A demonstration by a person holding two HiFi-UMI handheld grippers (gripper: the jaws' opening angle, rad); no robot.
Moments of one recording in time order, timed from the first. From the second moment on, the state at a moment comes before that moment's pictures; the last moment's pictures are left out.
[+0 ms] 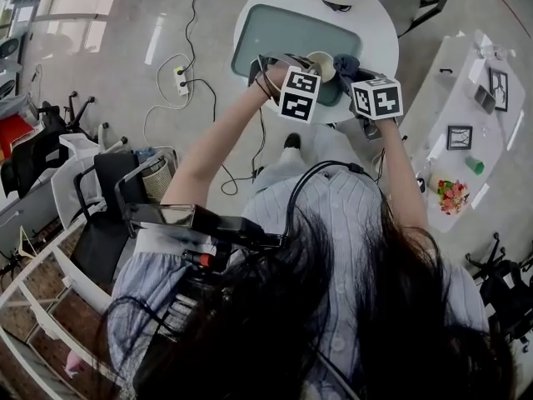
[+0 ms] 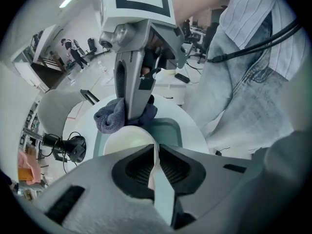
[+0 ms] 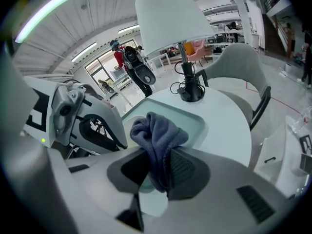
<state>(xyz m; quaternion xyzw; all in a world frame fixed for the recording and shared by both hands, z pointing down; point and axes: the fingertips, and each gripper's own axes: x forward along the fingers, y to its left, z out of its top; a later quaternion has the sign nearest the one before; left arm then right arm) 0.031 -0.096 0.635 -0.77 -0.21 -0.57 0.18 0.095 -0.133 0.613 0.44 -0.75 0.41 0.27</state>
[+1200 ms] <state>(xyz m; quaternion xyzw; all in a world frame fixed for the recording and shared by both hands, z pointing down) 0.071 -0.122 0.630 -0.81 0.26 -0.50 -0.17 0.100 -0.132 0.619 0.42 -0.77 0.40 0.27</state>
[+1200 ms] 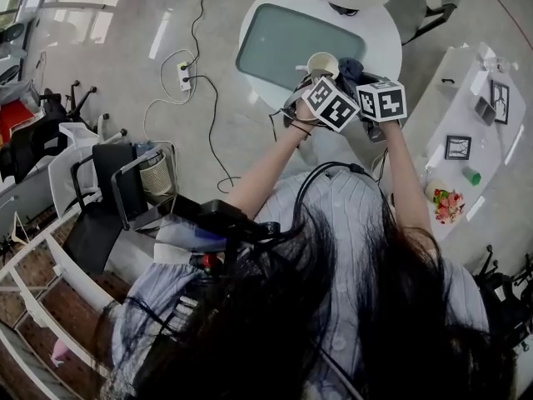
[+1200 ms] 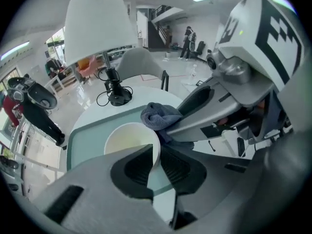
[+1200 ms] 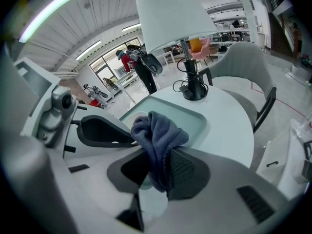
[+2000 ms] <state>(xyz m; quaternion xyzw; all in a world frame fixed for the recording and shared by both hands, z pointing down) 0.037 -0.104 0.635 -0.81 -0.02 -0.58 0.00 0.082 -0.127 0.623 0.34 -0.80 0.37 0.32</state>
